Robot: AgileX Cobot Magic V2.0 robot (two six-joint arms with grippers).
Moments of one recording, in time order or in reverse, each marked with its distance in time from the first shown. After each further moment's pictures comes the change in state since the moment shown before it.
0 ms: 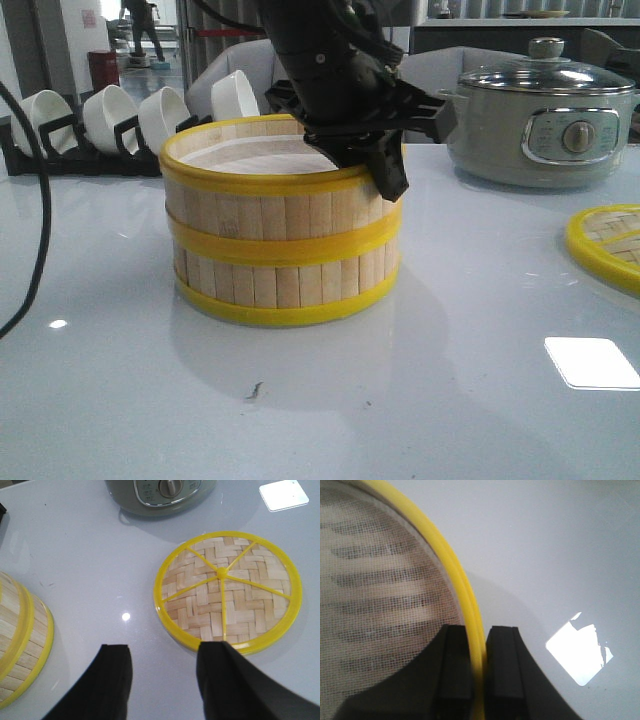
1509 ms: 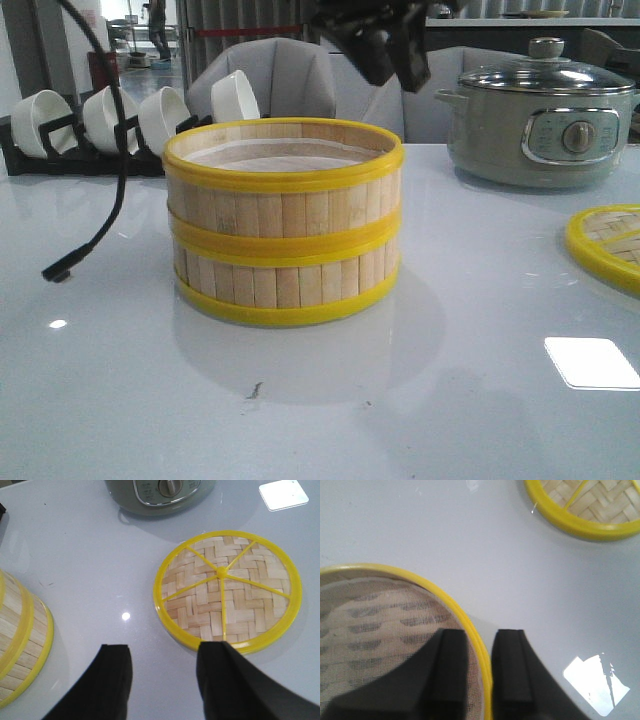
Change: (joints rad) left arm 0.003 0.001 -0.310 0.040 0.192 0.000; right arm 0.000 0.002 0.000 0.000 0.001 0.000
